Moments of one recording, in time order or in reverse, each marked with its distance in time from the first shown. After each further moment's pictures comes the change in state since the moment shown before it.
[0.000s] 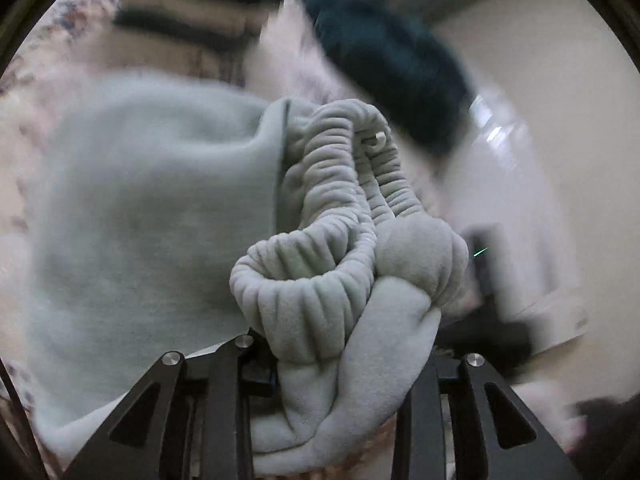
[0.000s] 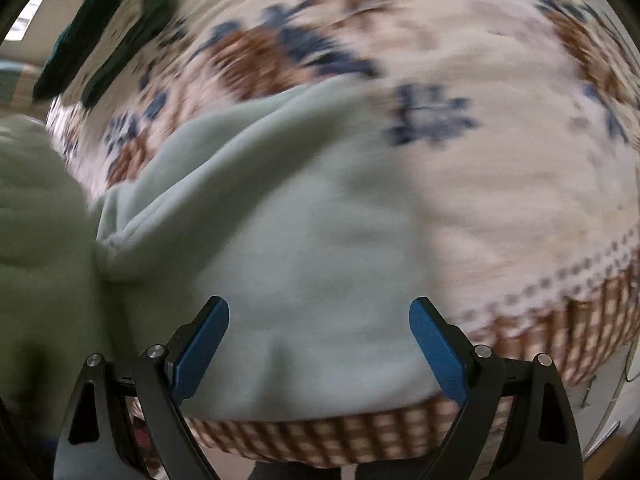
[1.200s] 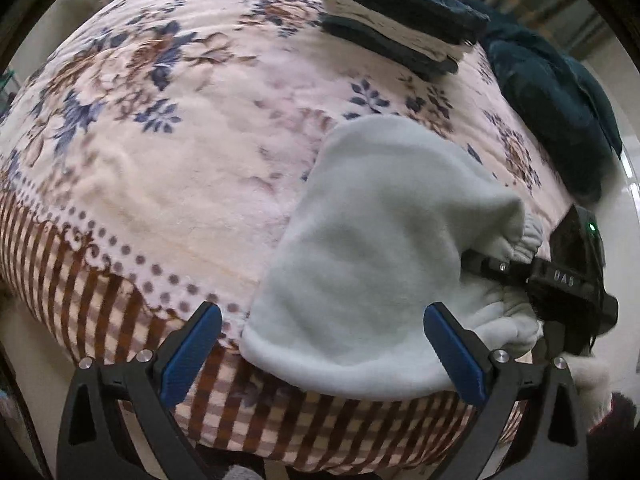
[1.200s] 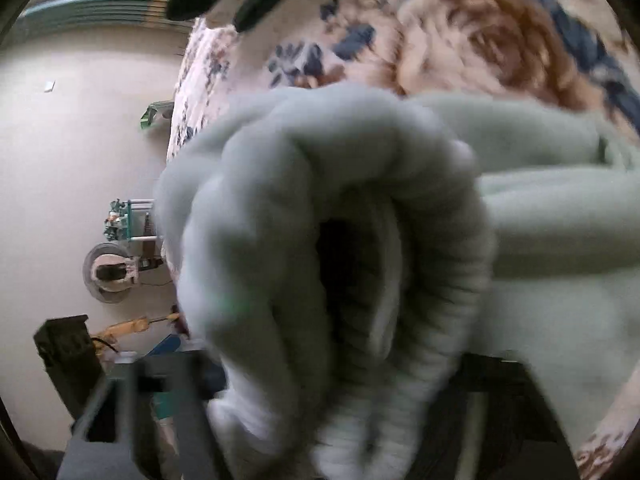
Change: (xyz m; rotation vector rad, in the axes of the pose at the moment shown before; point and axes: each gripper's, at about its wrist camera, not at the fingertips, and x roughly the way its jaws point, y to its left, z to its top) left arm -0.110 0.074 -0.004 -0.287 -0.063 0.528; right arm 0.055 0.118 0.028 -0.336 0.185 0.520
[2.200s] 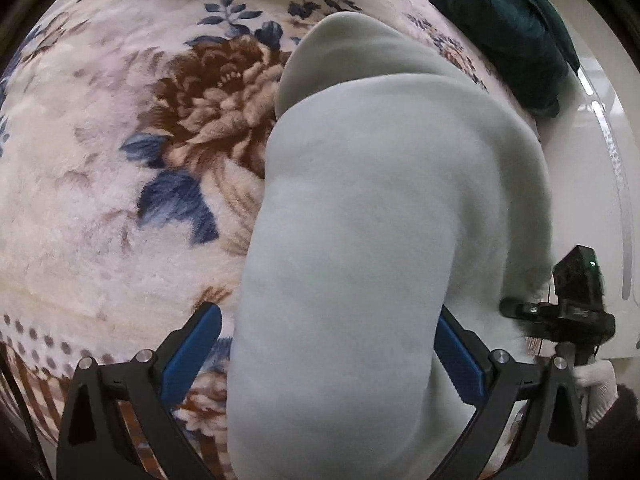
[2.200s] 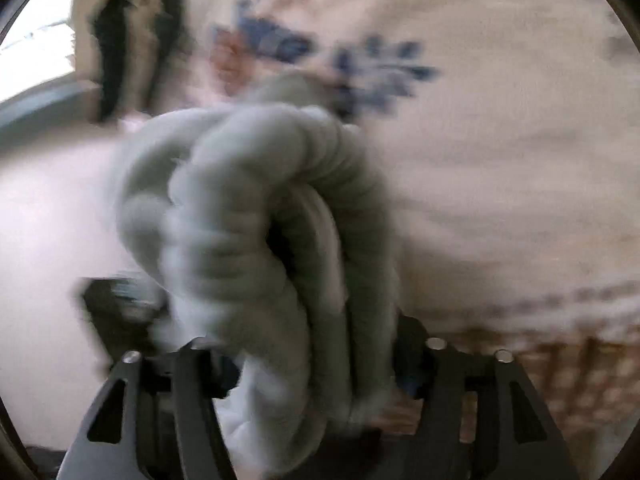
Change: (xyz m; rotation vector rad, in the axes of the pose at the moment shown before) left arm 0.102 -0.088 0.008 0.237 0.248 -0.207; right arm -0.099 -0.138 -0.092 0.373 -0.010 -0.105
